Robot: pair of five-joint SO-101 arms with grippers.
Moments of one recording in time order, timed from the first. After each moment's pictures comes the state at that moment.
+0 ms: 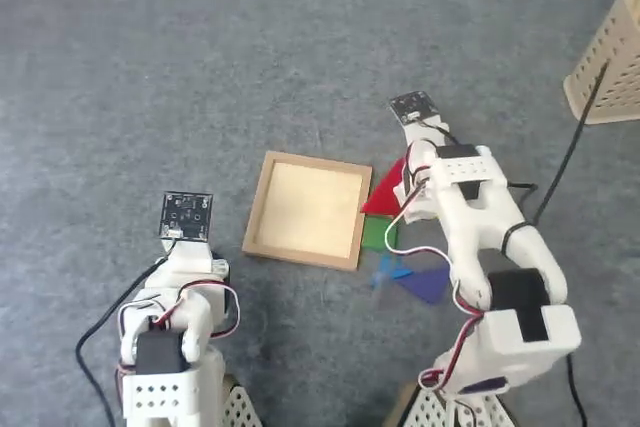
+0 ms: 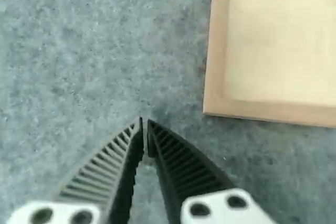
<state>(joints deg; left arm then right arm) -9.1 -103.5 97.1 72.0 -0.9 -10.5 7.6 29.5 52.4 13.6</state>
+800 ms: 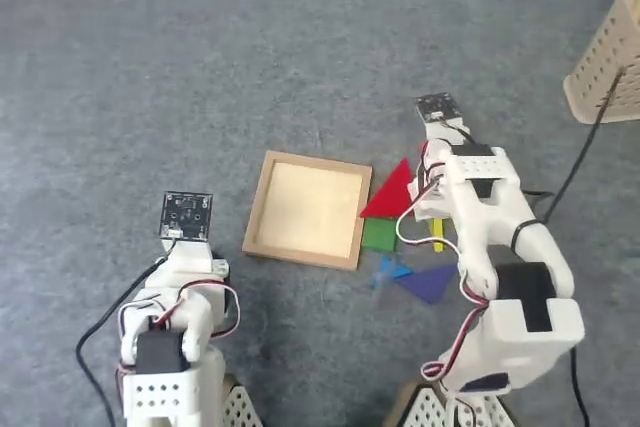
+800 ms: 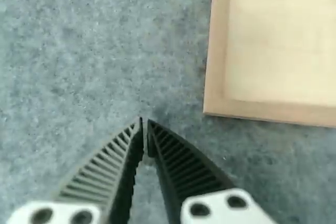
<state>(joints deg) -9.1 -103.5 97.1 72.0 -0.9 -6.1 9.3 28.9 53.2 8.7</state>
